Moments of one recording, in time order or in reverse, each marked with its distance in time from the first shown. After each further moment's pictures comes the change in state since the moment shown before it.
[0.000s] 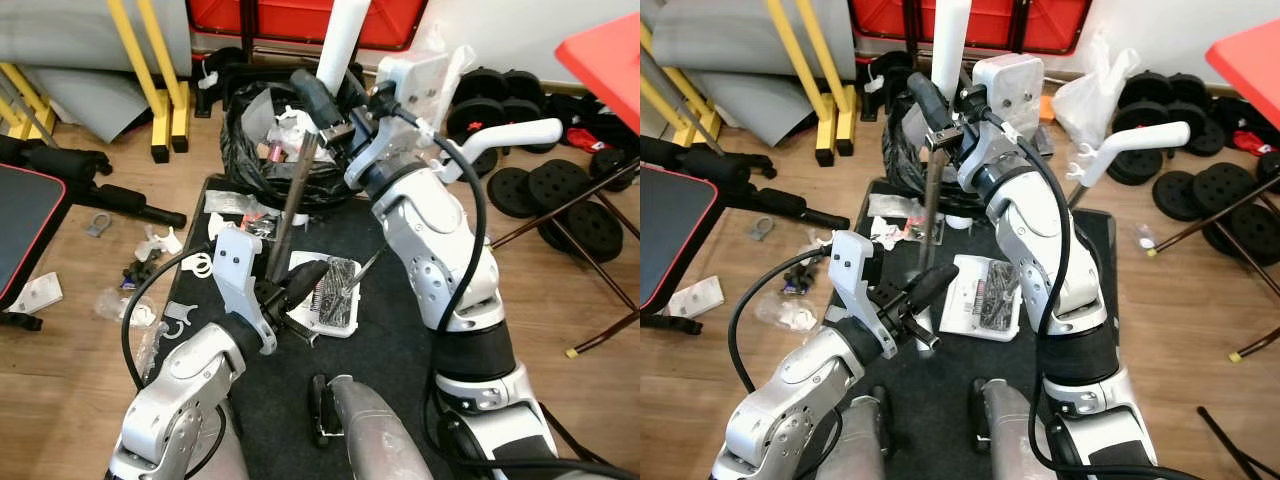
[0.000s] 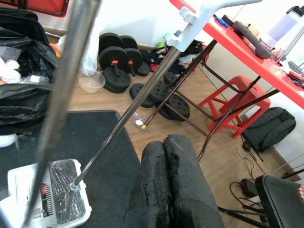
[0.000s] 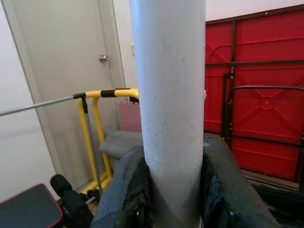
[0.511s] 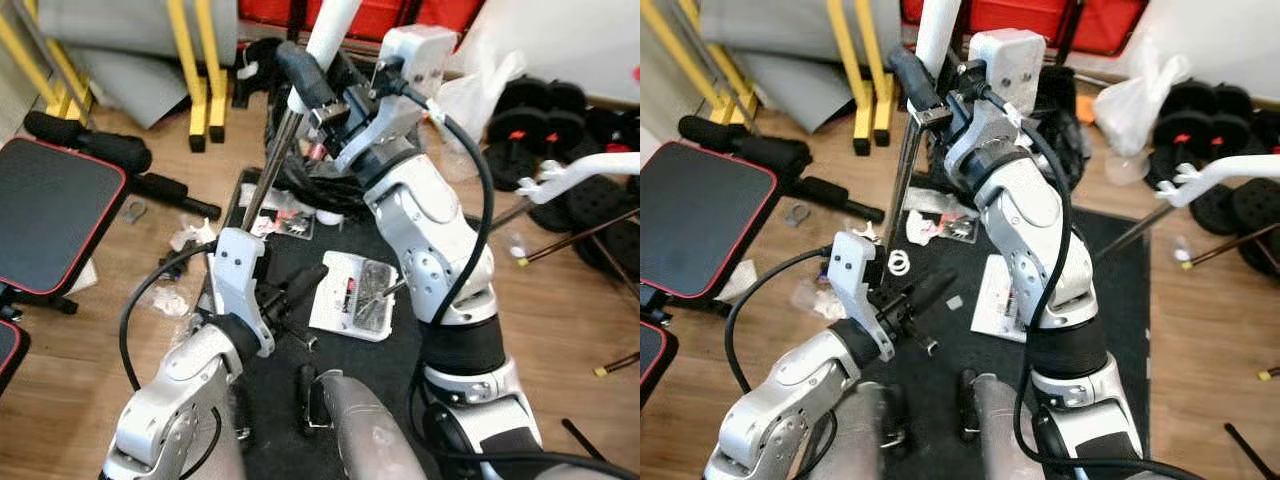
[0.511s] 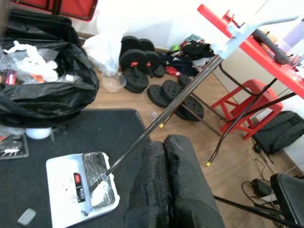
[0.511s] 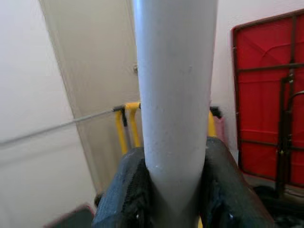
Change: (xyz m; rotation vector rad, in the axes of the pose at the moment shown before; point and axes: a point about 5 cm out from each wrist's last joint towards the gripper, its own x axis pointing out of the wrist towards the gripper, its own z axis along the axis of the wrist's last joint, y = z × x) left arm -0.003 -0.001 -0.001 0.026 0.017 0.001; right arm 0.008 0.018 0.012 0.086 -0.062 0.074
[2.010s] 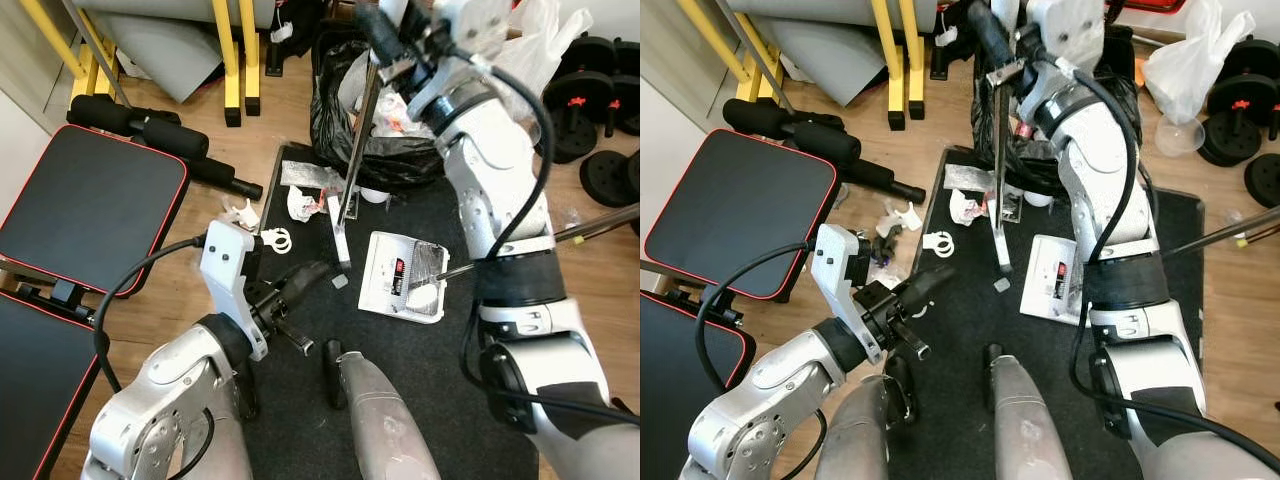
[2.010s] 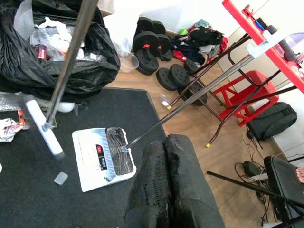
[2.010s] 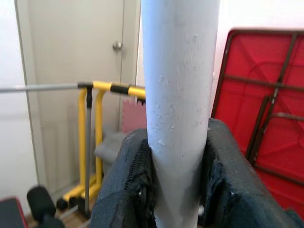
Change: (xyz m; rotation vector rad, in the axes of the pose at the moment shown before) left arm -0.013 -0.008 0.021 -0.023 -0.001 -0.041; right arm 0.012 -0.077 0.044 -0.380 -0.119 -0.054
